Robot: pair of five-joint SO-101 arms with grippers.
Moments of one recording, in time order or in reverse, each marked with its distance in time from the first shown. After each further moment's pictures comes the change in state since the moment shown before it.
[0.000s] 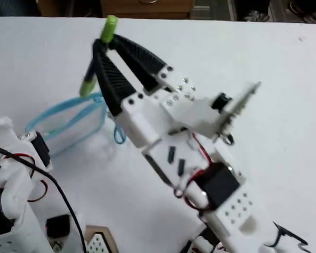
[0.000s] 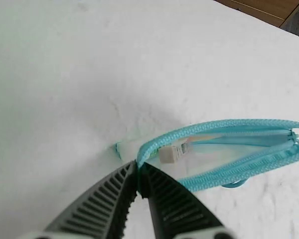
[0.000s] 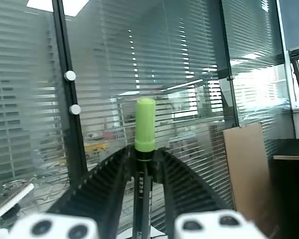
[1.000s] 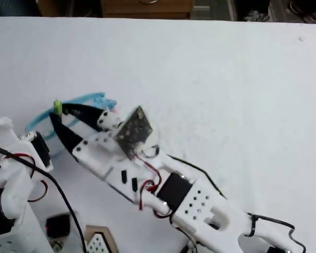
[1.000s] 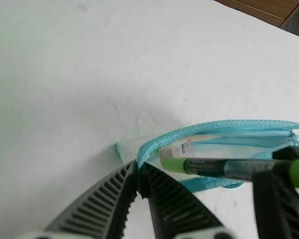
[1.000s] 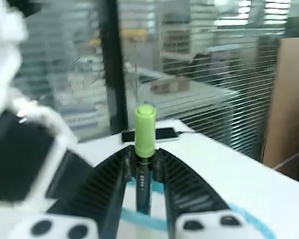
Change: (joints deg) left arm 0.0 0.0 0.0 0.0 0.0; right arm -12.7 4.0 19.9 -1.4 9.1
